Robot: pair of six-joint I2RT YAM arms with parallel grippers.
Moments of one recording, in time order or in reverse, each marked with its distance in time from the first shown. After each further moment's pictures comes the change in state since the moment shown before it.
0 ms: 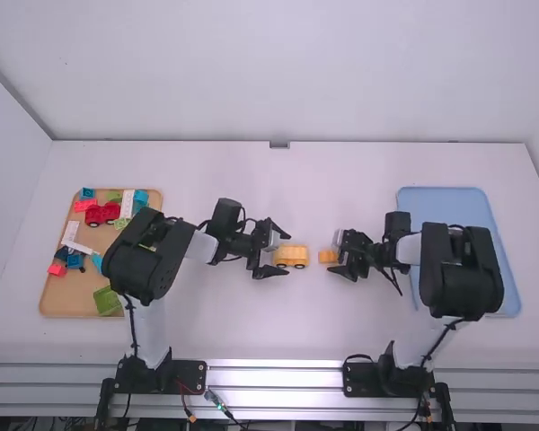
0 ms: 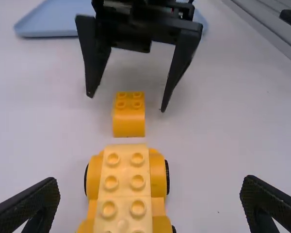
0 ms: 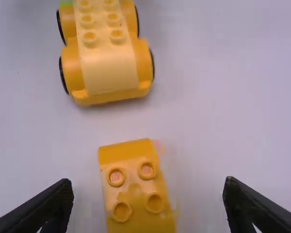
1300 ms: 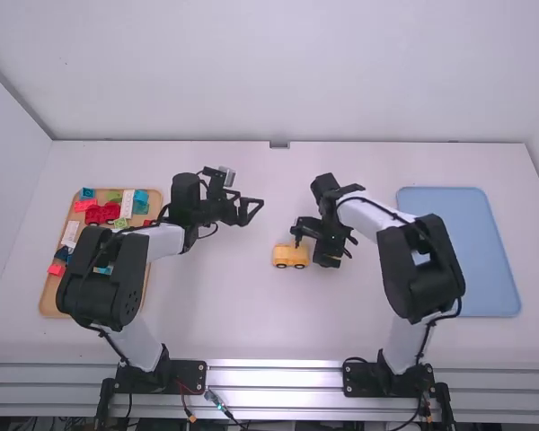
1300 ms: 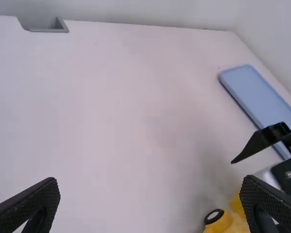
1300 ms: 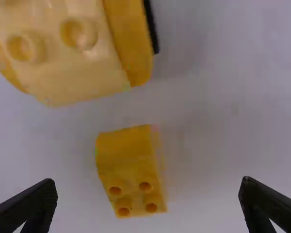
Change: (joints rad) left arm 0.203 -0.235 -0.001 0.077 -0.420 -0.986; right arm 0.446 0.003 0.515 -0.729 0.838 0.359
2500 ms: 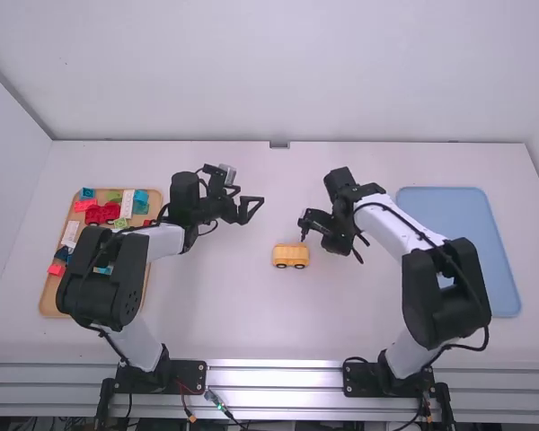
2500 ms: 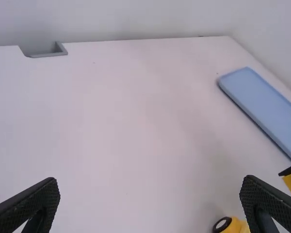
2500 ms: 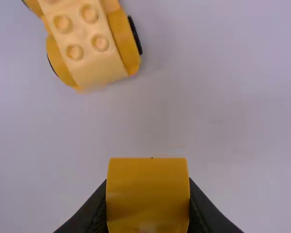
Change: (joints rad) left arm 0.000 0.000 0.000 0.056 0.000 0.053; right arm -0.034 -0.147 -0.043 -0.032 -0.034 0.037
